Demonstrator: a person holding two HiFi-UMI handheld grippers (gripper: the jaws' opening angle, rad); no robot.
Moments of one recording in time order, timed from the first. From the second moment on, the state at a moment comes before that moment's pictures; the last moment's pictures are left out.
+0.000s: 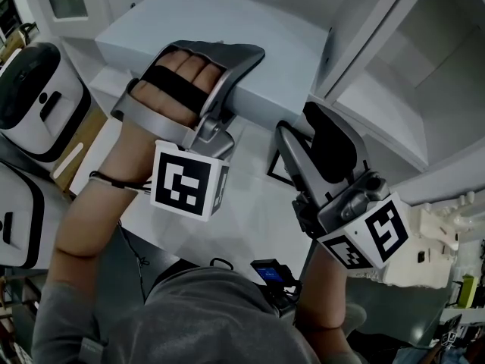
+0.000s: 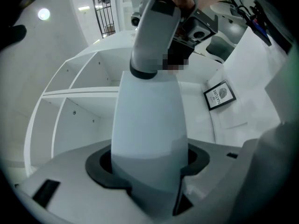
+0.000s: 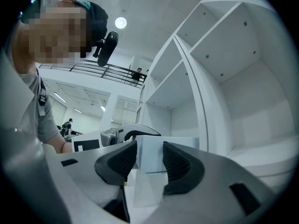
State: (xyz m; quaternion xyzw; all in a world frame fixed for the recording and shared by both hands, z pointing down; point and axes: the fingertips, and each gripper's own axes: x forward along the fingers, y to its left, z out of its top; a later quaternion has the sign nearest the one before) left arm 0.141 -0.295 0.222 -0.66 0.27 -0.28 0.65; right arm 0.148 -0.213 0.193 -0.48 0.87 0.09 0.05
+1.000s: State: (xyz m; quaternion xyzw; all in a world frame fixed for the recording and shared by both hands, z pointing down) left arm 0.135 -0.266 0.225 -0.73 0.18 -0.20 0.63; right arm 0.161 -0.235 0.197 -0.53 0.84 0.09 0.04
